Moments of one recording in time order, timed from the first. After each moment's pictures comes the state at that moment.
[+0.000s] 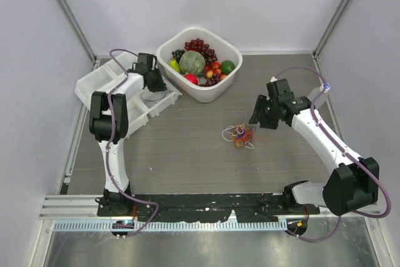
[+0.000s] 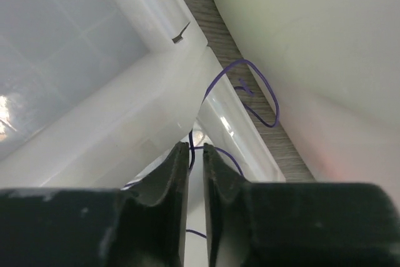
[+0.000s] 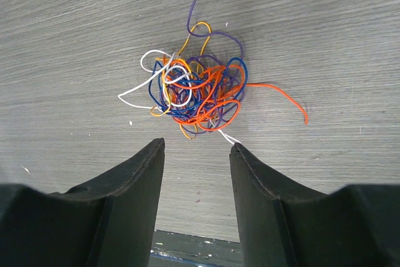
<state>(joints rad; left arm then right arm) -0.15 2.13 1.63 -0.37 0.14 -0.47 0.28 1.29 1.04 -0.77 -0.07 0.55</state>
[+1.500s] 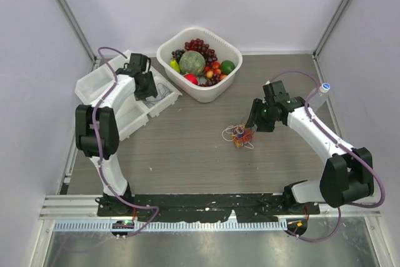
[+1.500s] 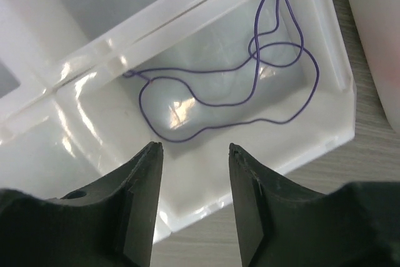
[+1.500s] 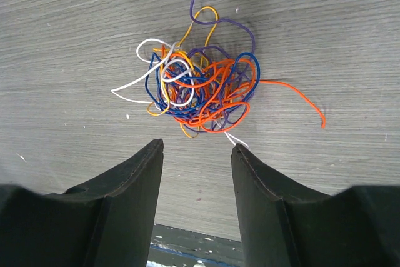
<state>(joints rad) -0.15 1.89 1.52 -0.65 -0.08 -0.40 0.28 1.35 1.01 -0.73 -0.13 0.54</state>
